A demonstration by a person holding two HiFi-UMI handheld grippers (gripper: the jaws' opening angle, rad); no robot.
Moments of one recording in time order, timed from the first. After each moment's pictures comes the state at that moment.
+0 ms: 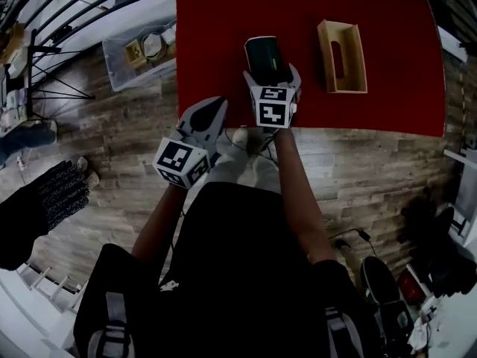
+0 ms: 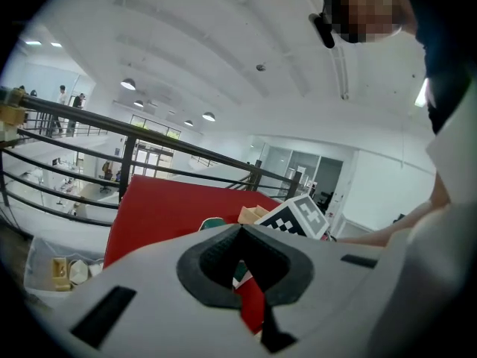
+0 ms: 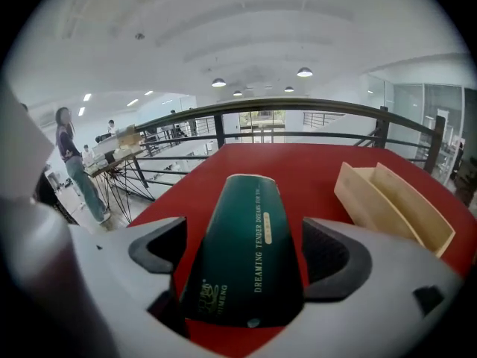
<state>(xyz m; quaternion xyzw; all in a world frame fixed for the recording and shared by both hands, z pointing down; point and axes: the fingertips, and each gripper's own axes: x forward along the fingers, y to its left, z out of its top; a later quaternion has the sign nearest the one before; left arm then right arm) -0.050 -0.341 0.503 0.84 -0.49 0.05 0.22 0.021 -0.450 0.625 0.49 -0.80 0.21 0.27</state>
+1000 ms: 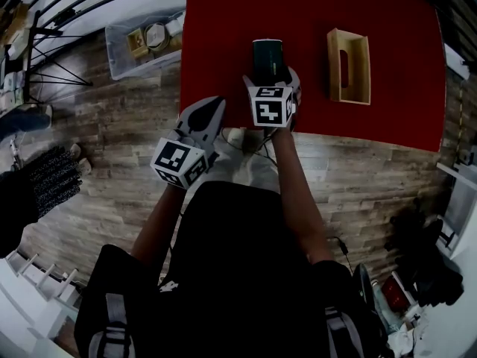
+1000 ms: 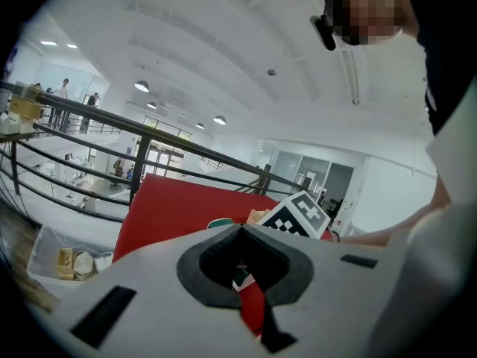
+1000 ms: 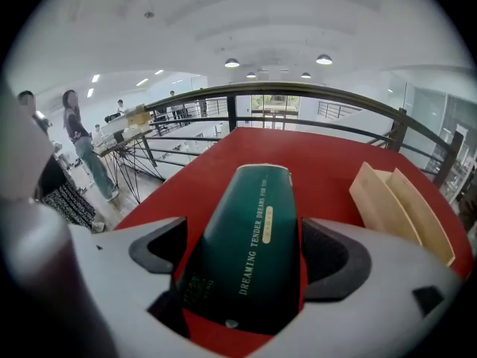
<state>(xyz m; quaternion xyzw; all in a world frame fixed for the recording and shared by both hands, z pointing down) -0.070 -0.339 0.506 0.82 -0.53 0.03 0.22 0.004 -0.439 0.636 0.44 -0.80 0.21 0.35</state>
